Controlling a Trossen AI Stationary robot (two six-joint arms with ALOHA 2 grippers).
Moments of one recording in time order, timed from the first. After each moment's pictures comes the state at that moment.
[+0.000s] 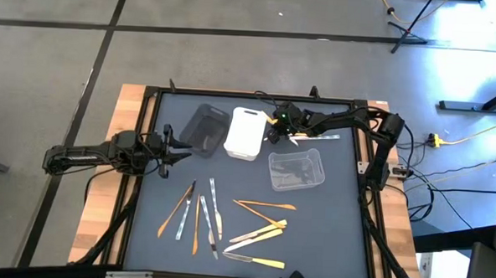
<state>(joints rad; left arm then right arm) 0.13 0.00 0.01 0.03 0.01 -0.04 -0.50 1.90 0.92 0.06 0.09 0.18</state>
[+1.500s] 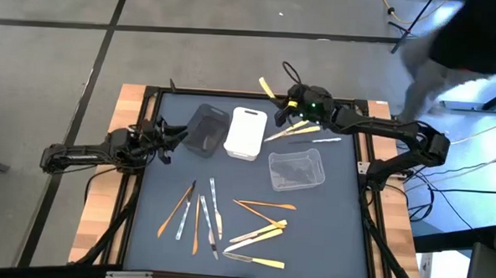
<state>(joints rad) 0.13 0.06 0.01 0.28 -0.28 -0.26 -0.43 1.42 0.92 0.21 0.09 0.17</state>
